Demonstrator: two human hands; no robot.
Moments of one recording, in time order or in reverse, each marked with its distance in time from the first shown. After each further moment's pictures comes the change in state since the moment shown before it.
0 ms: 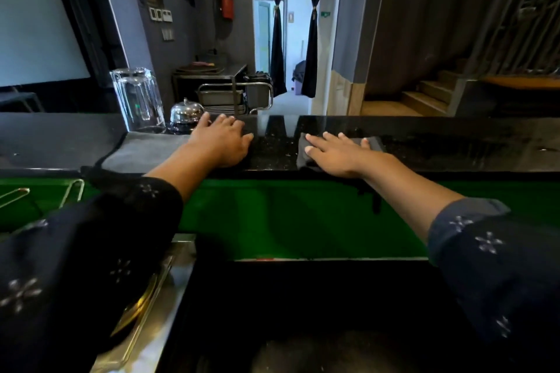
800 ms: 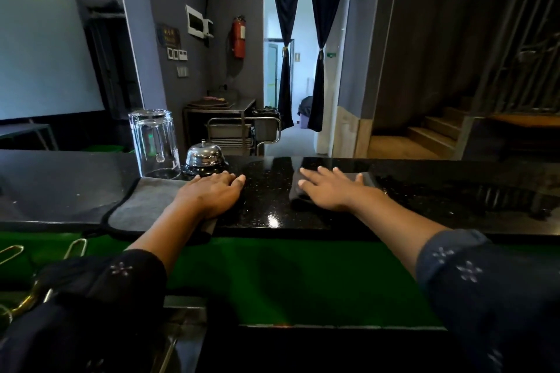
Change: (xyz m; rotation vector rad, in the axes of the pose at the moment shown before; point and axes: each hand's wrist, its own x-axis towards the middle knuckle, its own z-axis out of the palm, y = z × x) left_hand 0.020 -0.060 0.033 -0.342 -0.149 -0.128; right_hand 0.070 -0.049 0.002 0.019 0.014 0.025
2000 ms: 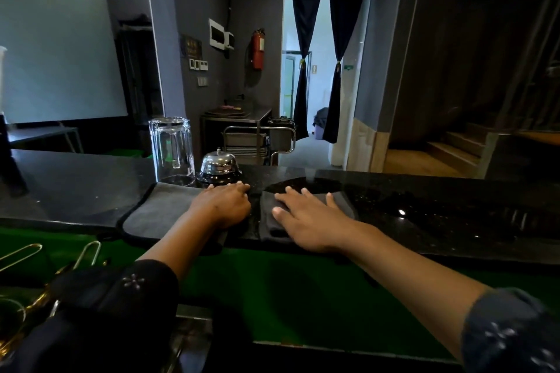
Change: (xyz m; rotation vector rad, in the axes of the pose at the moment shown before) left_hand -0.012 0.011 -0.009 0.019 -0.013 -0.005; right_hand -0.030 -0.054 0.021 0.026 0.009 -0.301
